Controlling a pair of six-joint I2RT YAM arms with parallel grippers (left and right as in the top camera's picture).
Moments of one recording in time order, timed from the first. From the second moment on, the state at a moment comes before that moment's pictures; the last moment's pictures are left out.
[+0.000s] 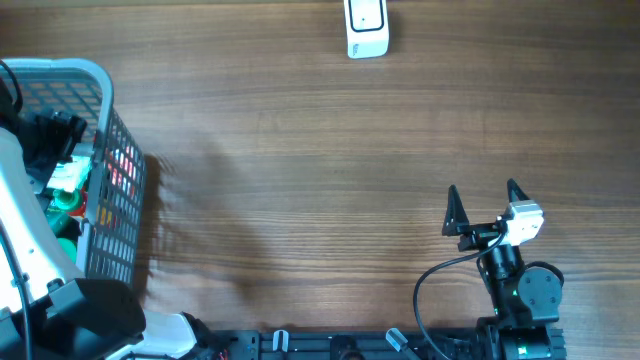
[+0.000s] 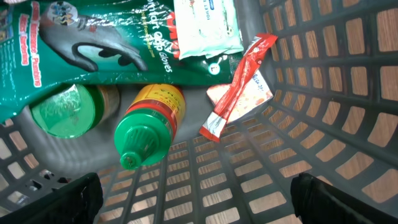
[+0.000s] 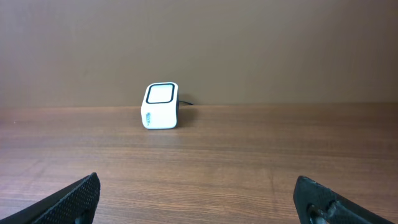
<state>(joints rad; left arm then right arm) 0.53 1.65 1.77 -1.47 -0.09 -0.71 0.06 0.01 0.01 0.00 -0.07 0.07</state>
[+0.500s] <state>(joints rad) 0.63 1.65 1.71 -1.56 -0.11 -0.74 0.06 0.01 0.01 0.00 -0.07 0.07</state>
